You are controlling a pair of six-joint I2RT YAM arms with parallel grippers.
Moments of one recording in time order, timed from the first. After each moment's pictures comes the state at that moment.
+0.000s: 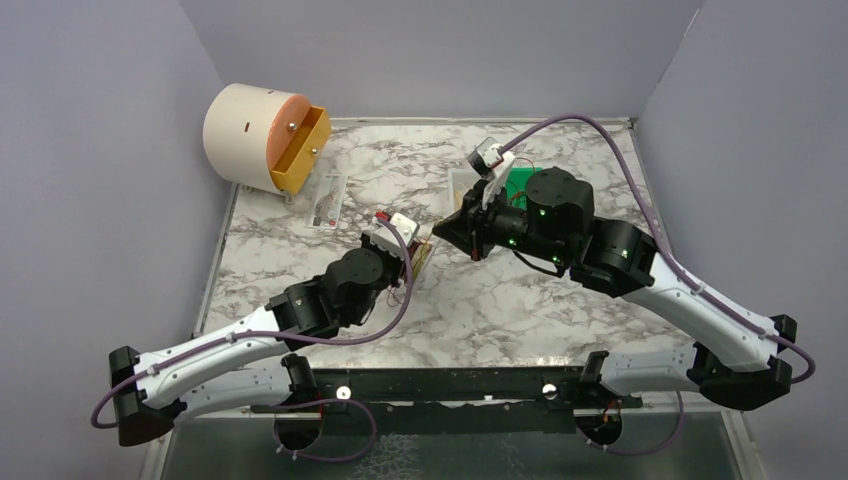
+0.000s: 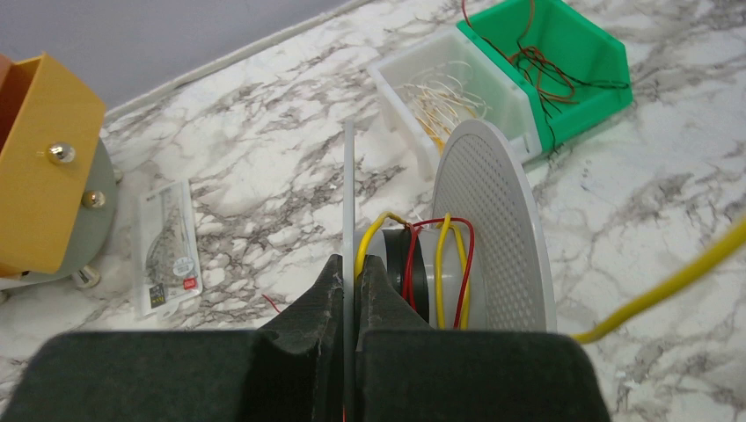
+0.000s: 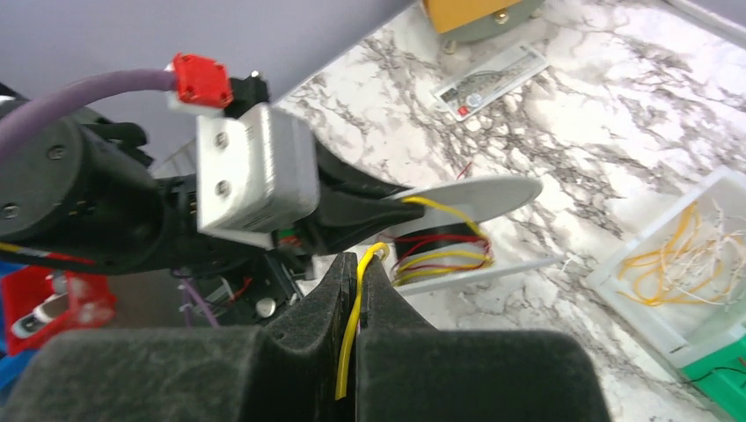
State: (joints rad) left arm -1.11 0.88 0.80 -0.17 -0.67 -0.01; right arm 1.07 1.18 1.50 -0.57 0.02 0.25
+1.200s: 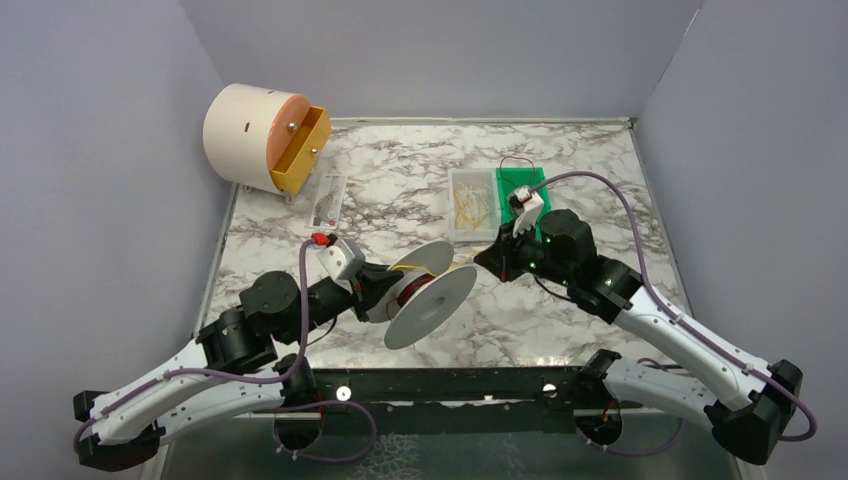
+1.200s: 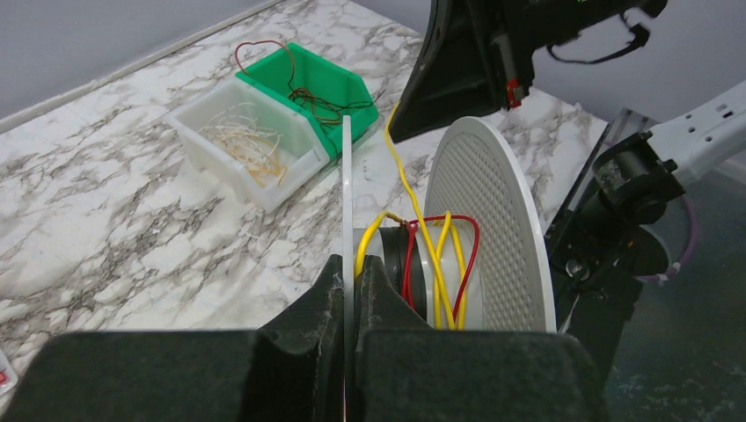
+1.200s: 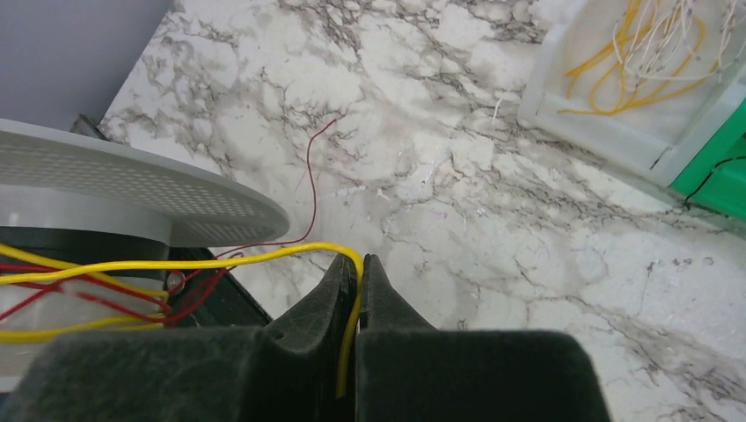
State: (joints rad) left arm -1.11 0.50 0.78 -0.33 -0.14 -0.11; right arm 0.76 0.94 0.87 -0.34 -0.08 0.35
